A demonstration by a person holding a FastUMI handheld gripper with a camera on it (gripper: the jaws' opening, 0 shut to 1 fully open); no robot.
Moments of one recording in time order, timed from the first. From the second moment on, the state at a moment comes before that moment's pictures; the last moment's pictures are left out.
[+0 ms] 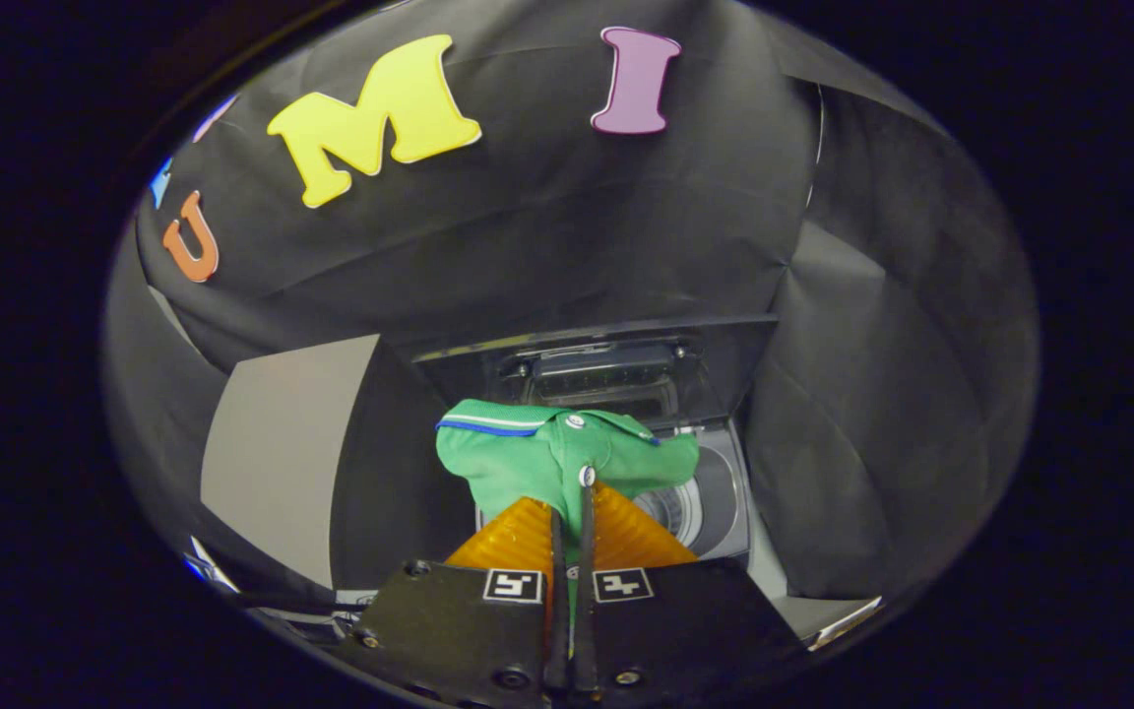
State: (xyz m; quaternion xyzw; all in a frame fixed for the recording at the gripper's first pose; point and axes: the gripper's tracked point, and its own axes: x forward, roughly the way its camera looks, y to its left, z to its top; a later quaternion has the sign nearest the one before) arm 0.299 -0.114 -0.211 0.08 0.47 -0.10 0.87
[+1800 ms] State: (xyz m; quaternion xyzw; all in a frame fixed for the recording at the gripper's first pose) arm 0.314 -0.134 -0.430 0.07 0.54 -0.10 0.84
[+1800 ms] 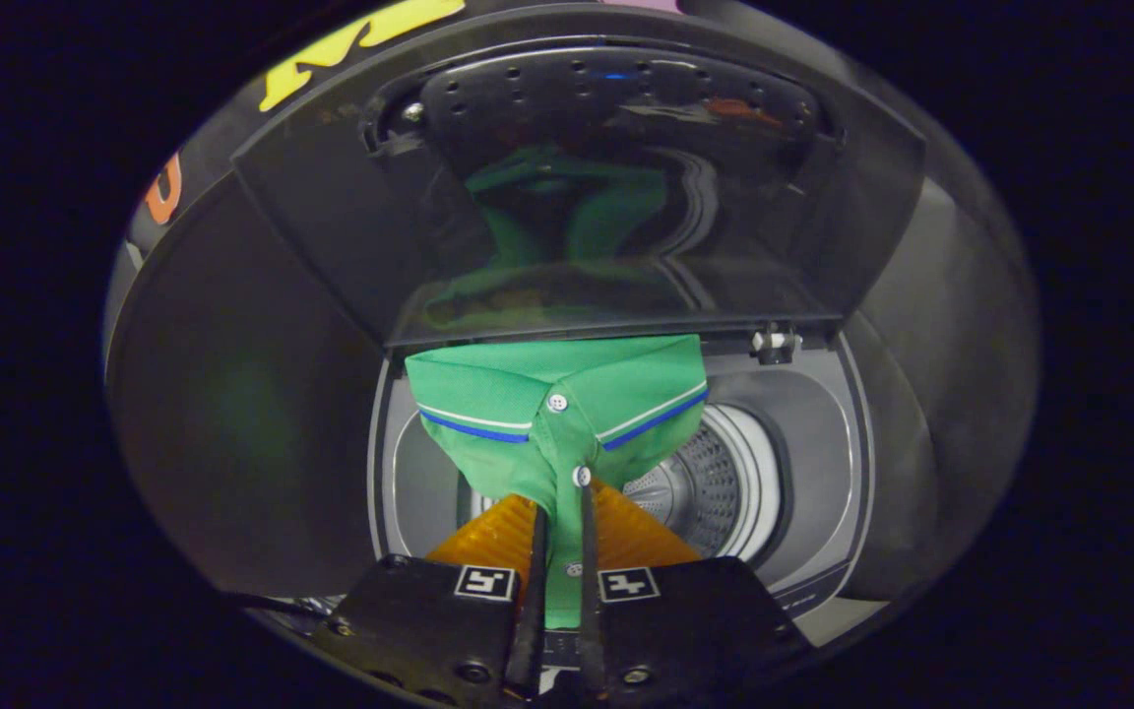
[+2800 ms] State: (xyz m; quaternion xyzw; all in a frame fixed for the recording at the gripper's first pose) arm 0.414 -0.121 -0.205 -0.02 0.34 -0.07 0.94
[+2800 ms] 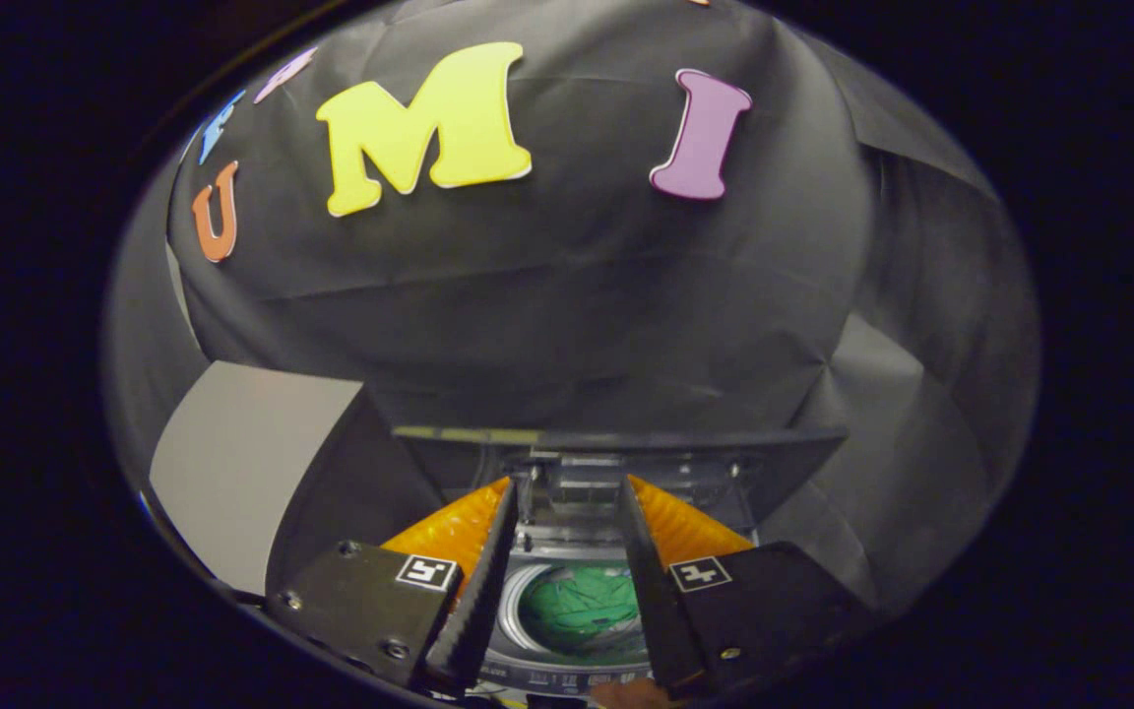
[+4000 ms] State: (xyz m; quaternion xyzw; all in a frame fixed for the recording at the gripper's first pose) arm 0.507 -0.170 -0.264 0.00 0.33 -0.09 0.94
